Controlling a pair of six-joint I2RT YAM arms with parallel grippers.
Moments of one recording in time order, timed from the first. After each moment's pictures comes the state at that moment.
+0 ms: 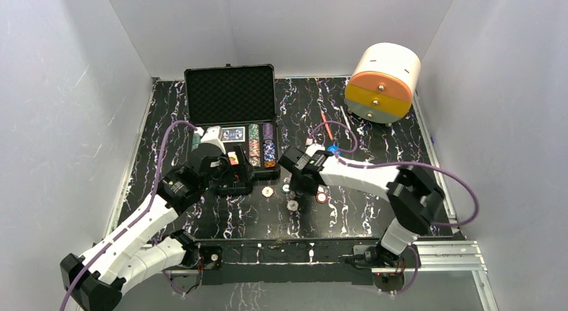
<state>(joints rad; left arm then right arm) -0.65 0.85 0.79 -0.58 -0.19 -0.64 1.00 1.68 1.09 -0.75 0.30 1.16</state>
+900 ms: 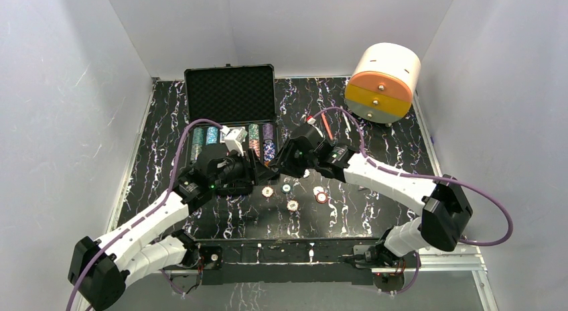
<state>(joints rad) -0.65 0.94 0.63 -0.12 0.27 -0.62 0.93 1.43 1.10 -0.42 0.03 1.22</state>
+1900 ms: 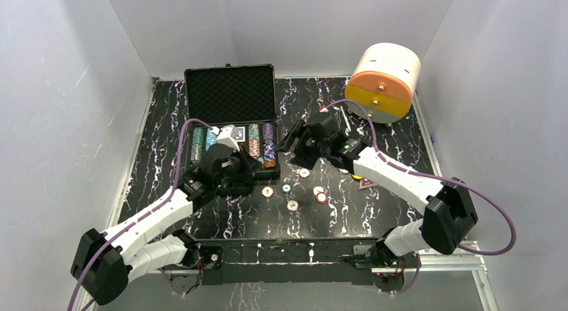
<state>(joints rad) -0.65 0.99 0.59 -0.03 0.01 -0.69 0.80 1.40 1.08 -0.35 -0.11 1.20</state>
